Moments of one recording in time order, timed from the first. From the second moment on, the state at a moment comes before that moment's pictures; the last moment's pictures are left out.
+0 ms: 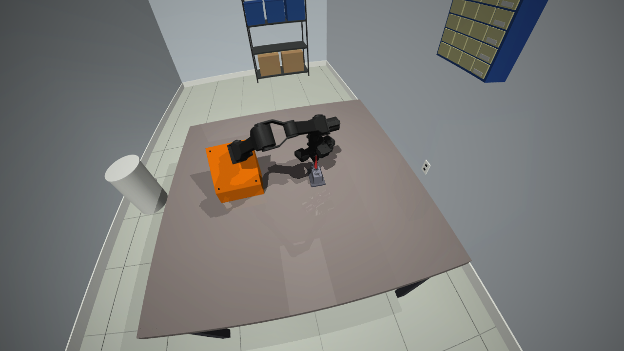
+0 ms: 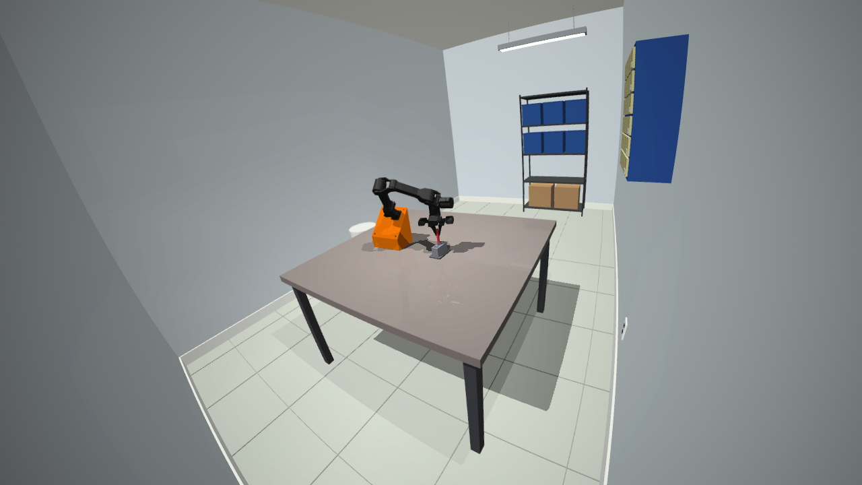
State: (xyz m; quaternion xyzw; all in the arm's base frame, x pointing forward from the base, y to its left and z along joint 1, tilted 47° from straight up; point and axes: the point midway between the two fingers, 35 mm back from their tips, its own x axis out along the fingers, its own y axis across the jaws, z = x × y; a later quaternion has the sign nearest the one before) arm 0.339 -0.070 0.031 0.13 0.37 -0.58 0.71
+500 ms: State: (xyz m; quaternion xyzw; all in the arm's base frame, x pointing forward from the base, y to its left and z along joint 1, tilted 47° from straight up) arm 0.340 -0.074 0.028 0.13 0.37 -0.58 0.71
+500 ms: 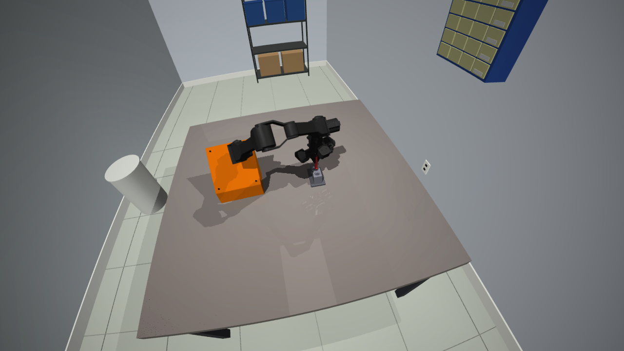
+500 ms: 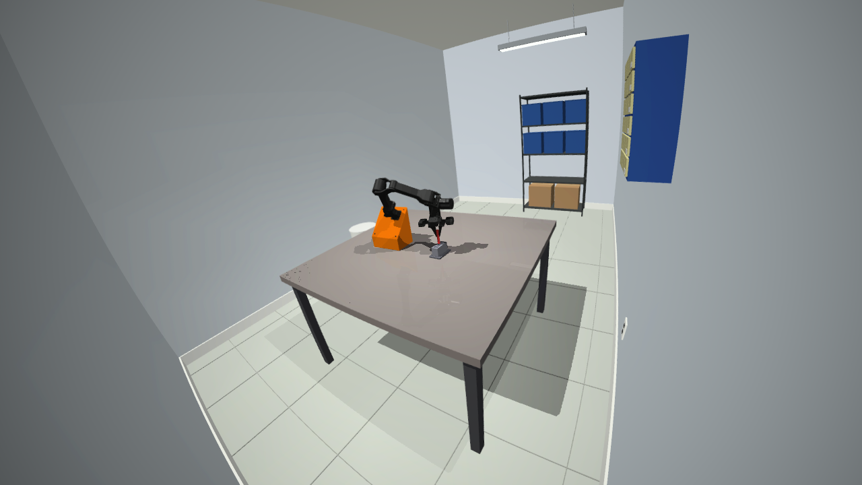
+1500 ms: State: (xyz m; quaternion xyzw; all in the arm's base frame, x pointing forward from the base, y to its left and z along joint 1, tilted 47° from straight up) arm 0.340 -0.083 0.020 0.13 0.37 -0.58 0.71
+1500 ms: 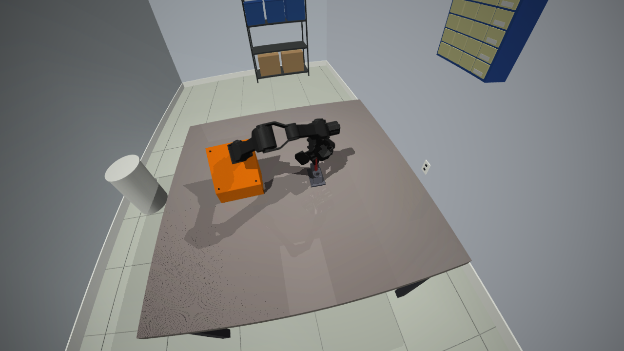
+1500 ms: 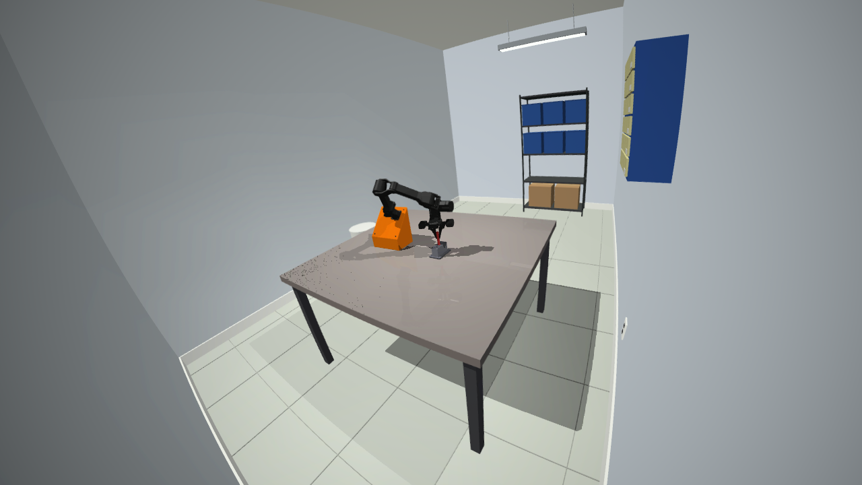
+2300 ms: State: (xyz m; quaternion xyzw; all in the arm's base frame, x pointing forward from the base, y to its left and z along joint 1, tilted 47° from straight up) arm 0.340 -0.083 0.020 0.13 0.37 -0.58 0.71
